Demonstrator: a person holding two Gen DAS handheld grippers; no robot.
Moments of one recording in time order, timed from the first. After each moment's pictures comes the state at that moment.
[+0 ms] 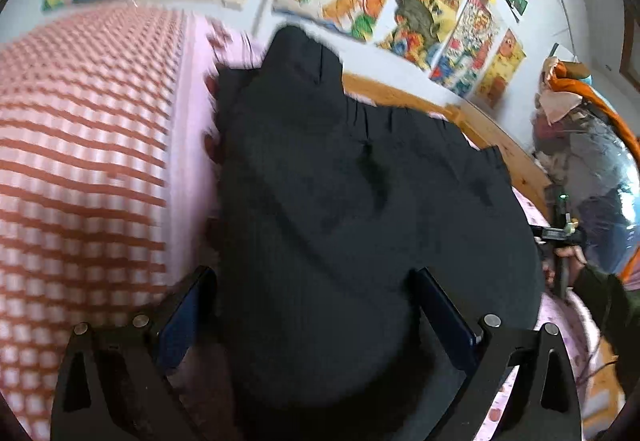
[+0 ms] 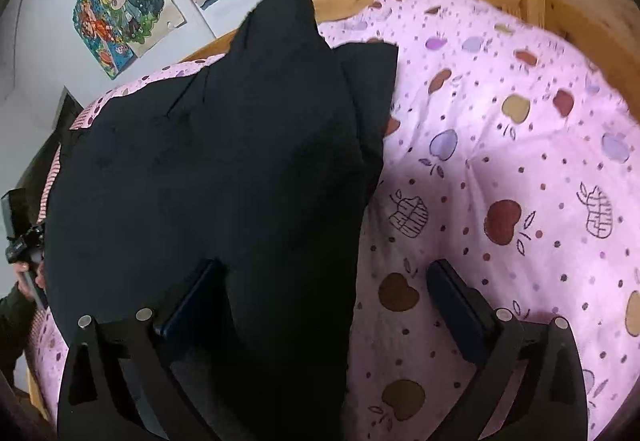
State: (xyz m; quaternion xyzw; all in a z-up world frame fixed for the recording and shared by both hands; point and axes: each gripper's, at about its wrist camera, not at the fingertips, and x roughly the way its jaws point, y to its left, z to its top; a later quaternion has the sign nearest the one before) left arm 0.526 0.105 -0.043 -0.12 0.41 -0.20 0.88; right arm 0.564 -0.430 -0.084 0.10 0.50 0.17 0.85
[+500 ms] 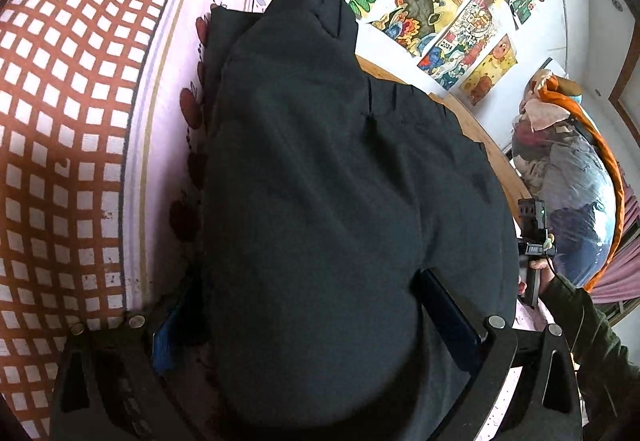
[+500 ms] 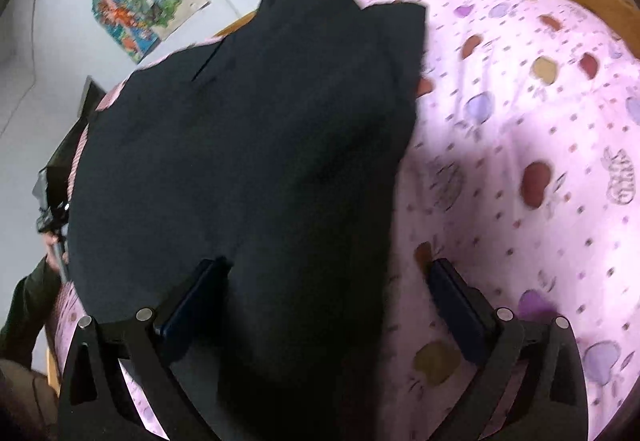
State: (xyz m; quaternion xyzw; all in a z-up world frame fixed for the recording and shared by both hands) left arm 0.537 0.109 -0.068 -0.18 0.44 -0.25 0.84; right arm 0.545 -0.416 -0.105 0.10 0.53 0.23 0.81
